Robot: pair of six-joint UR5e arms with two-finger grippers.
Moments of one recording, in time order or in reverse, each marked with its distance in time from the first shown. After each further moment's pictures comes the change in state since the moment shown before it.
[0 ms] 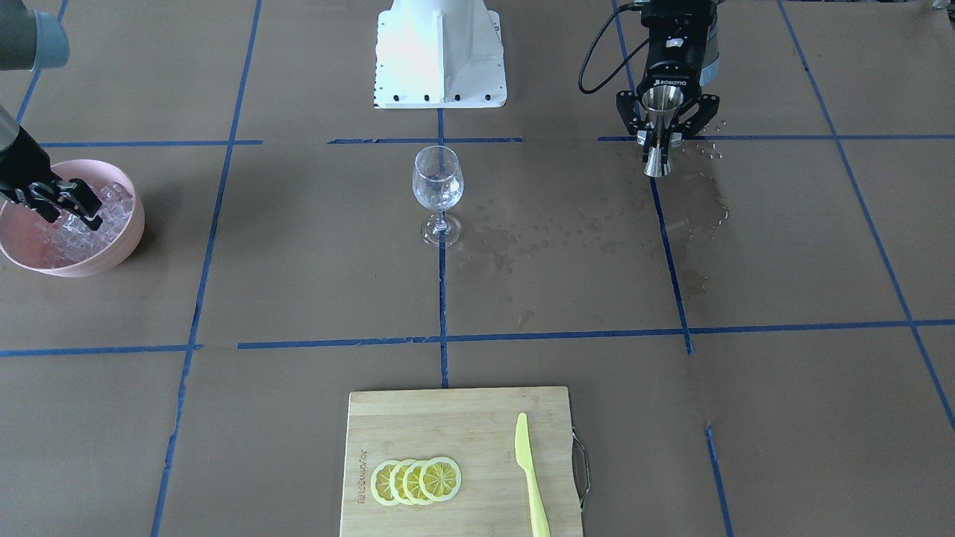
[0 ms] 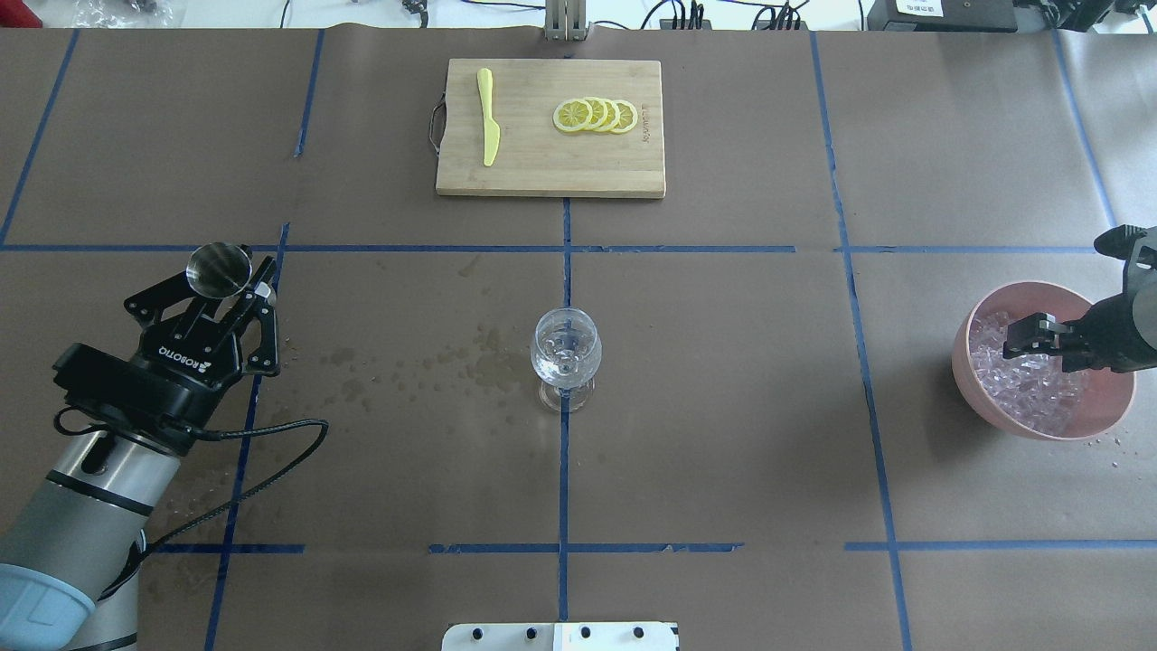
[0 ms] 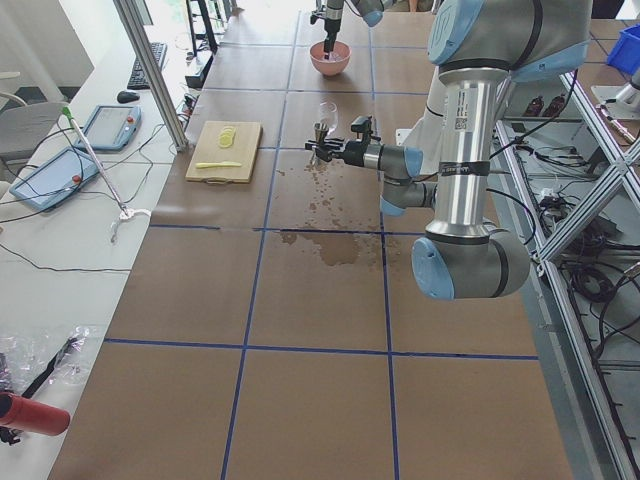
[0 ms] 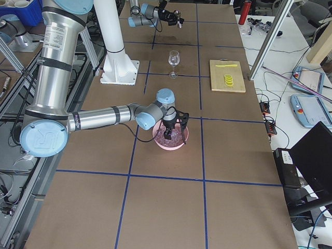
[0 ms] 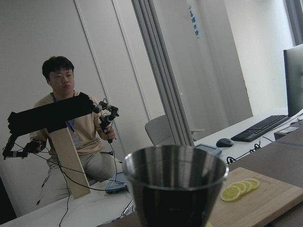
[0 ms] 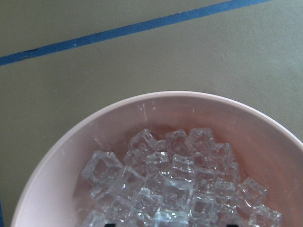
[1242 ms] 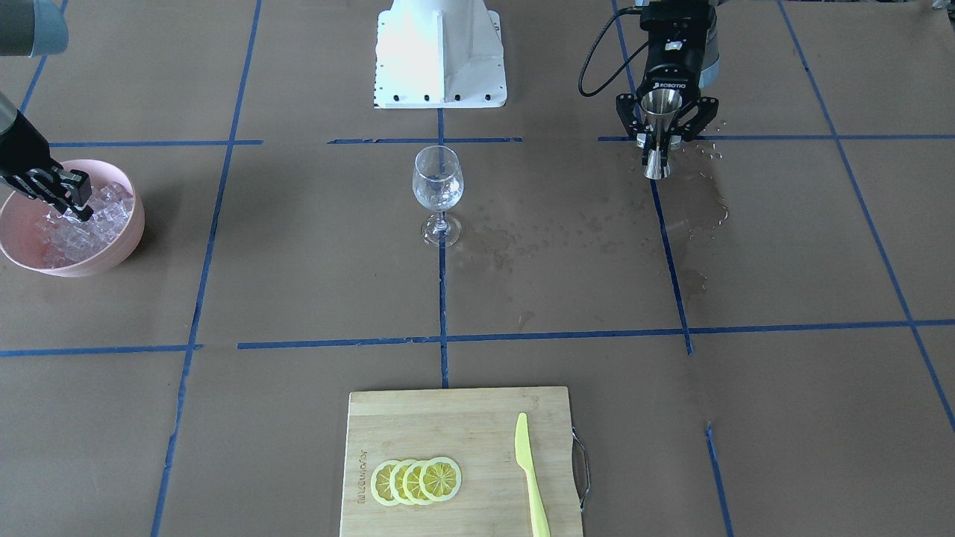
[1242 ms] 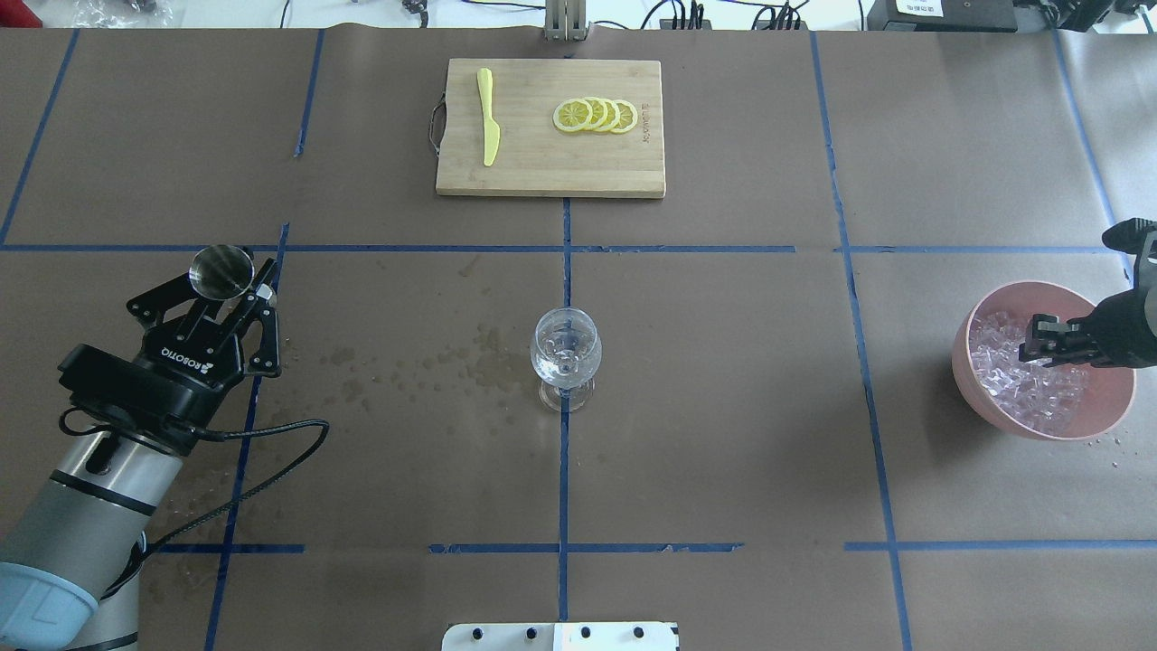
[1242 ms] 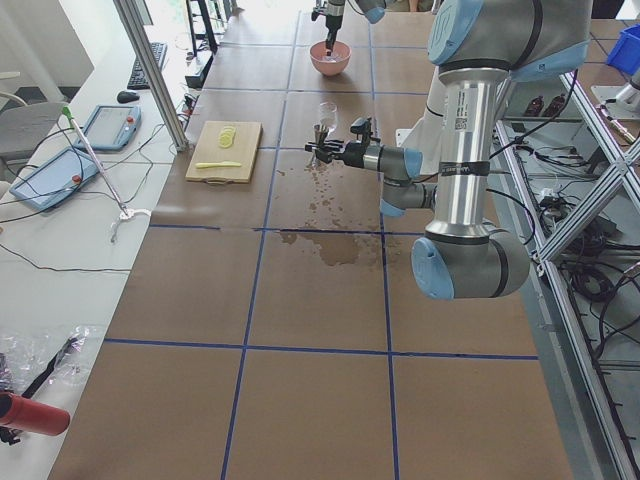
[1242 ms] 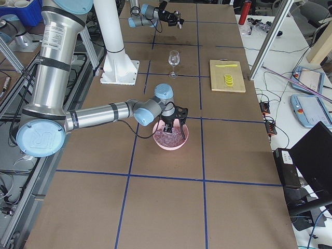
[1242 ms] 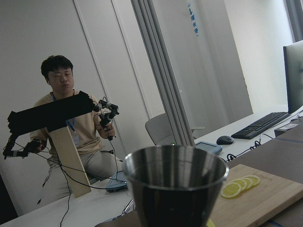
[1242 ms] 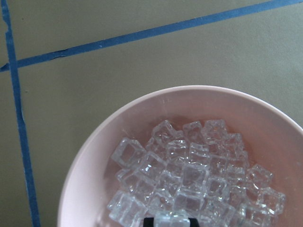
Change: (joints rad) left arm 0.000 0.001 0.011 -0.001 0.000 -0.003; right arm 0.006 -0.021 0.104 -0.063 0.003 -0.006
